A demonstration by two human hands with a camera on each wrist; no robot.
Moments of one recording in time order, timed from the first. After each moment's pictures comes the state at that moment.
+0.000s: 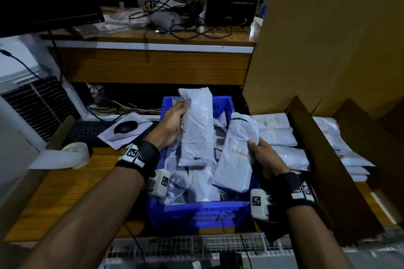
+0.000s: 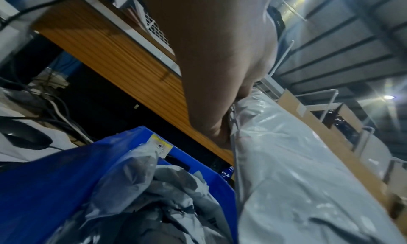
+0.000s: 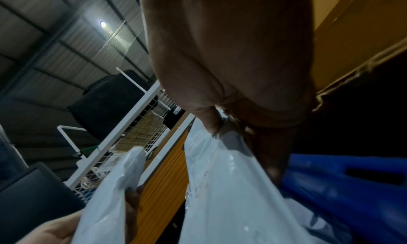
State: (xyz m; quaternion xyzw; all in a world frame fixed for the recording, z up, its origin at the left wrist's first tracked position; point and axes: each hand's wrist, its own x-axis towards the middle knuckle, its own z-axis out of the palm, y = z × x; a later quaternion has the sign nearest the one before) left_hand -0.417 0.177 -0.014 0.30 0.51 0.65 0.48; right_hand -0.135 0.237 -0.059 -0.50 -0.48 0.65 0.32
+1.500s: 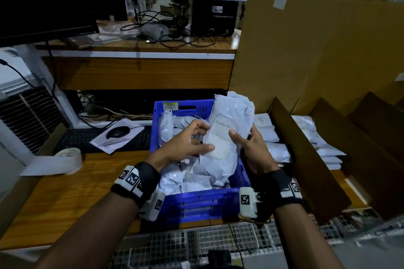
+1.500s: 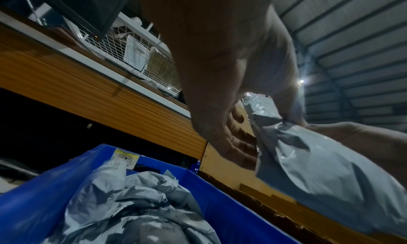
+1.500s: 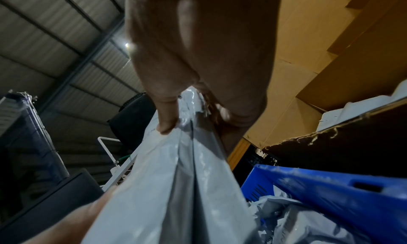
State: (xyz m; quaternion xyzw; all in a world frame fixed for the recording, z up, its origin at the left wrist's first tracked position) left_hand -0.346 0.088 0.009 0.55 0.52 0.44 0.49; right_hand -0.119 0.168 -0.003 -0.30 -0.53 0.67 0.42
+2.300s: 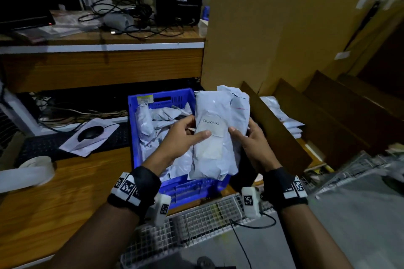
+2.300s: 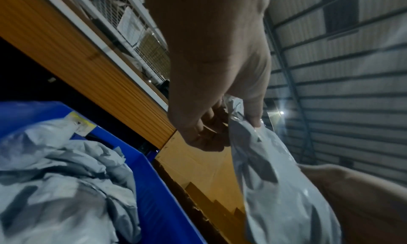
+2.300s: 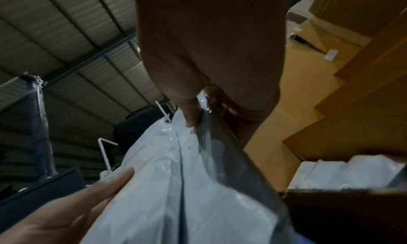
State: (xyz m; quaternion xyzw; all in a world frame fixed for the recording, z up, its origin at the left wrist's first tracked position) left_hand -0.310 0.064 0.006 0.54 0.48 0.51 0.46; right_hand -0.080 0.089 0.022 -0.41 -0.54 0.57 0.46
